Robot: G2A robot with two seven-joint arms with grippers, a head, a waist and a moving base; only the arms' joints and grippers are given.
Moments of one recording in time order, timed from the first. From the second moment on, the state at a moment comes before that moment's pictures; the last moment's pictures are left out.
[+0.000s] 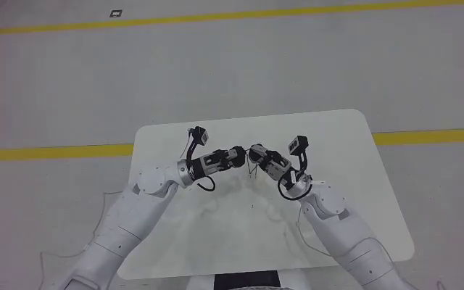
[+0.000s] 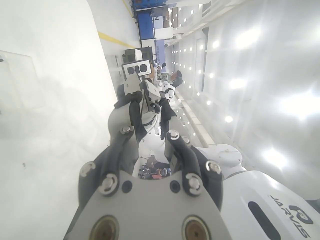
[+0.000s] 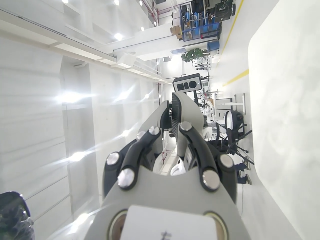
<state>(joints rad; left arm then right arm) 1.15 -1.11 -0.98 -1.39 -0.52 -0.31 -0.82 -1.43 -1.23 1.11 -1.53 0.56 -0.24 0.49</state>
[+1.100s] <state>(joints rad) 1.15 -1.11 -0.97 -1.39 -0.51 -0.30 -0.80 -1.44 -1.24 1.11 -1.55 0.43 -0.27 0.47</state>
